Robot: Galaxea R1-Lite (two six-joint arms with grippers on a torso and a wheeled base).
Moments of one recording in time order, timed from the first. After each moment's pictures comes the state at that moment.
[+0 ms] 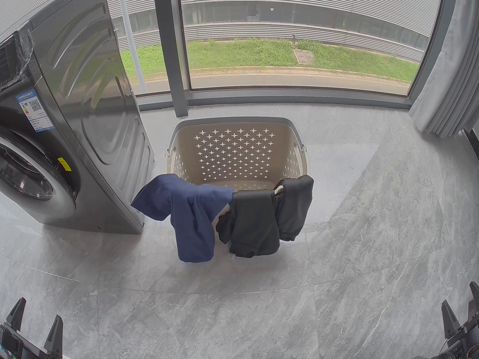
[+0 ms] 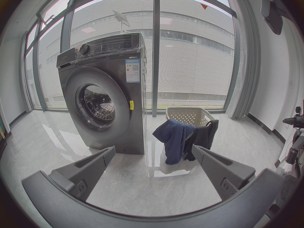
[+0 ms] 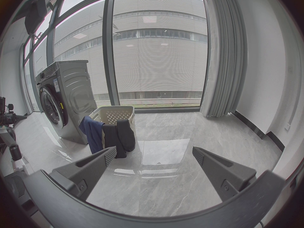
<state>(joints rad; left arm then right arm) 0.00 0.02 -0.02 0.00 0.01 -0.02 0.01 0.02 -0.02 0.00 0.01 0.00</state>
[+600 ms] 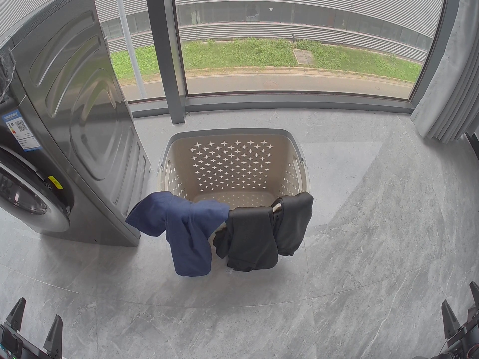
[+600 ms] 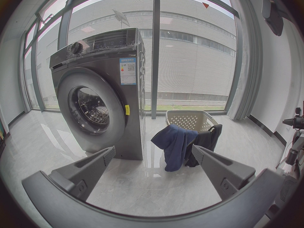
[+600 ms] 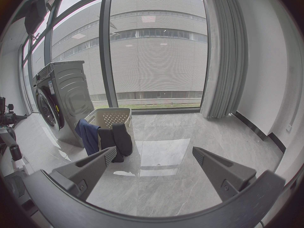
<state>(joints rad) 0.00 0.02 -0.02 0.00 0.01 -0.03 0.01 0.02 -0.02 0.00 0.01 0.00</state>
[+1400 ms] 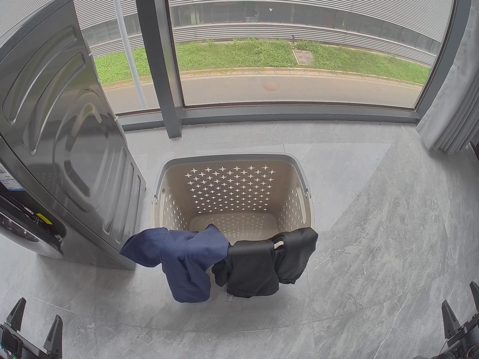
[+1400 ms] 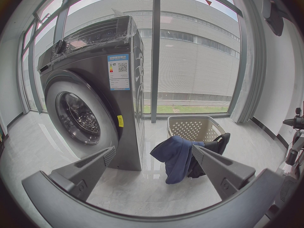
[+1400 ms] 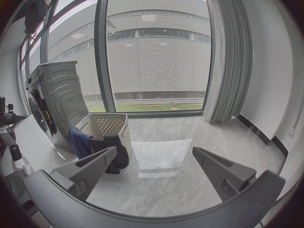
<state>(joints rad) 0.00 0.02 -0.02 0.00 0.01 -0.03 0.01 0.02 -0.02 0.00 0.01 0.00</state>
